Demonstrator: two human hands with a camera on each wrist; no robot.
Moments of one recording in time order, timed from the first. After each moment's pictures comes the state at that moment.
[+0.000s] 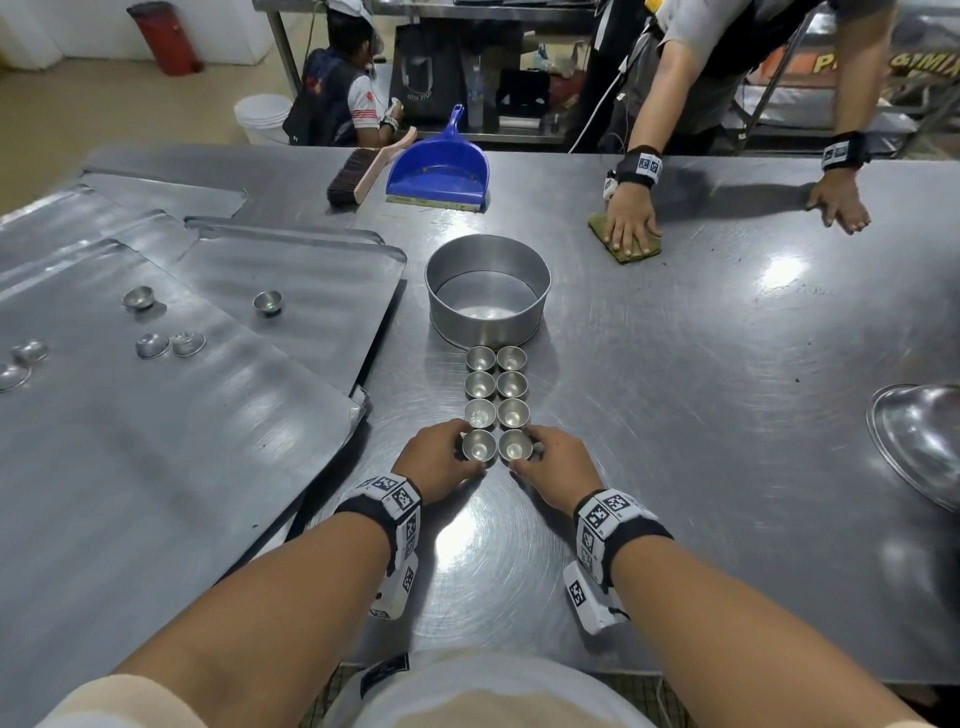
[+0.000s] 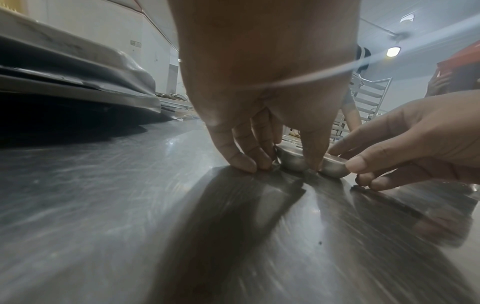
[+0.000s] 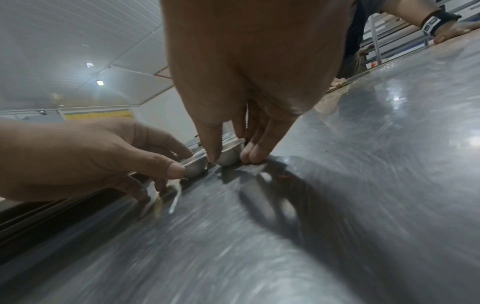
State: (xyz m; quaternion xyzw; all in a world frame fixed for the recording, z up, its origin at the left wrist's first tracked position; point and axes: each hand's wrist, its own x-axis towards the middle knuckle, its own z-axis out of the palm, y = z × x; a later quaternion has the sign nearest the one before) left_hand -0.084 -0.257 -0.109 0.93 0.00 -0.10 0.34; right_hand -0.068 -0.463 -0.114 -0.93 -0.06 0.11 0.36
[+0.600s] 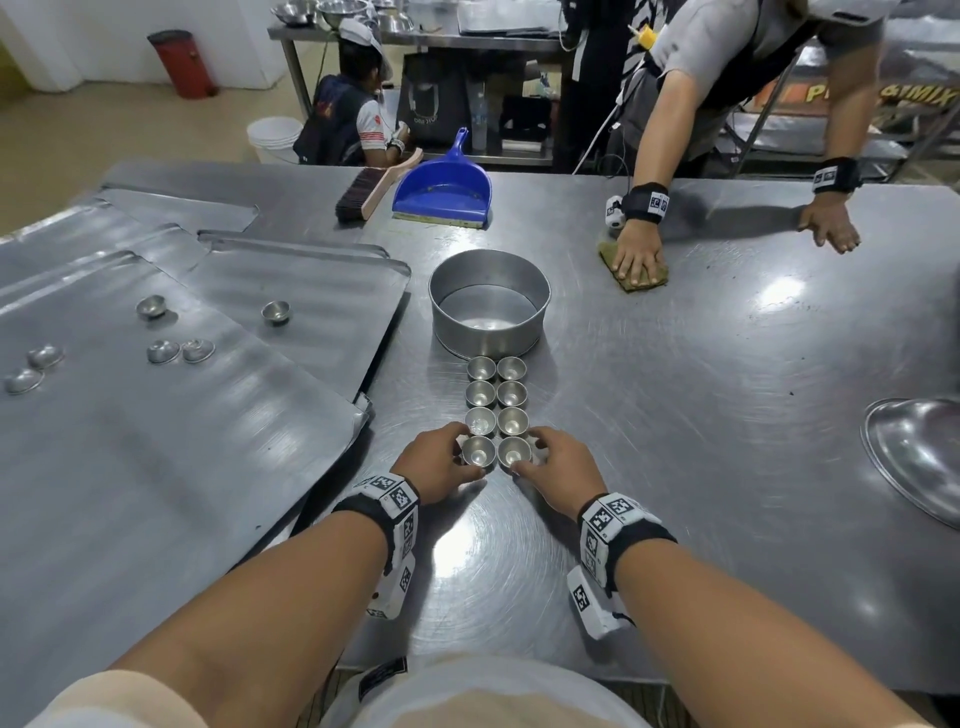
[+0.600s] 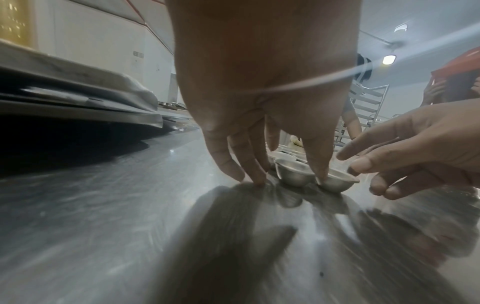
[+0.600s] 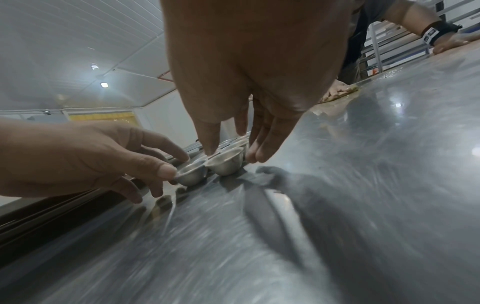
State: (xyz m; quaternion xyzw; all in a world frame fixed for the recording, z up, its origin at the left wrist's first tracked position) left_hand -0.085 -0.254 -0.101 0.93 0.01 -0.13 0.34; right_hand -0.070 -0.469 -0.102 -0.93 -0.04 0.12 0.35
